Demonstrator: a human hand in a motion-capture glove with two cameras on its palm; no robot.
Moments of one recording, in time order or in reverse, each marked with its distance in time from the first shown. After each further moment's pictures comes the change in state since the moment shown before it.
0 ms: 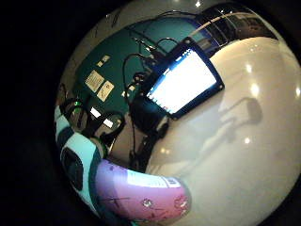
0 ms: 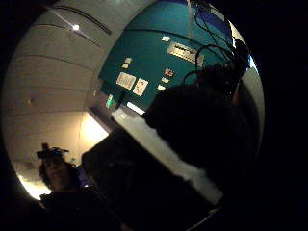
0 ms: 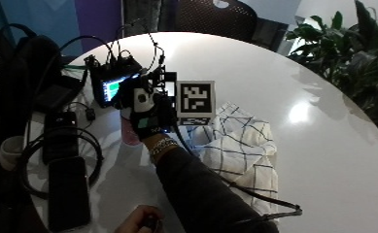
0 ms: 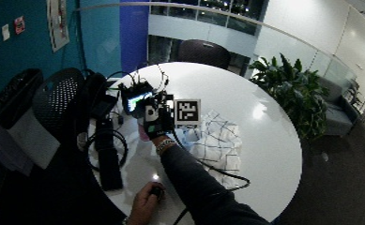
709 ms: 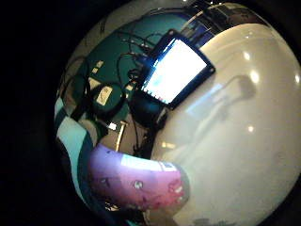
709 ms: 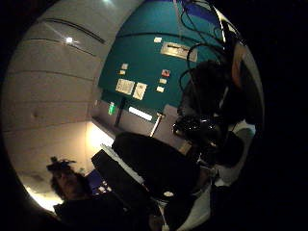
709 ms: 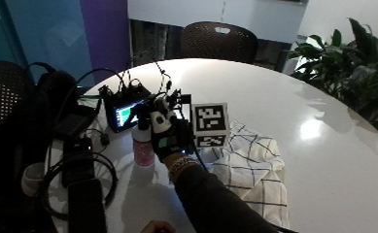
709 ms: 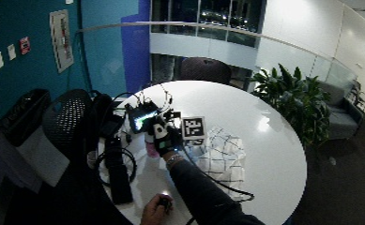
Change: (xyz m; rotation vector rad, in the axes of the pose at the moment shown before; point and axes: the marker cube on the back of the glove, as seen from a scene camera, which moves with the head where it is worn) arm 0.056 0.041 -0.038 -0.044 0.094 0.212
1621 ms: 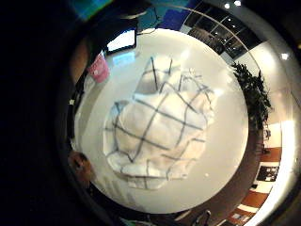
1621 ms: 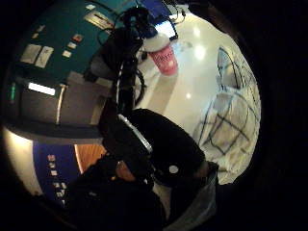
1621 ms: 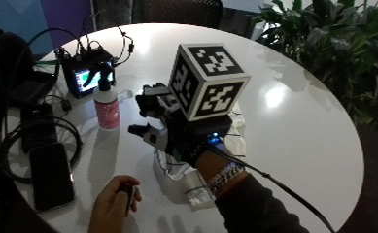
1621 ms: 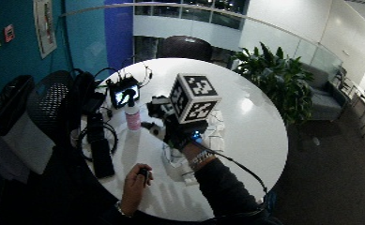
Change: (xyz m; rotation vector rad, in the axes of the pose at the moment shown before) arm -0.121 0.049 -0.055 -0.375 1.169 -0.139
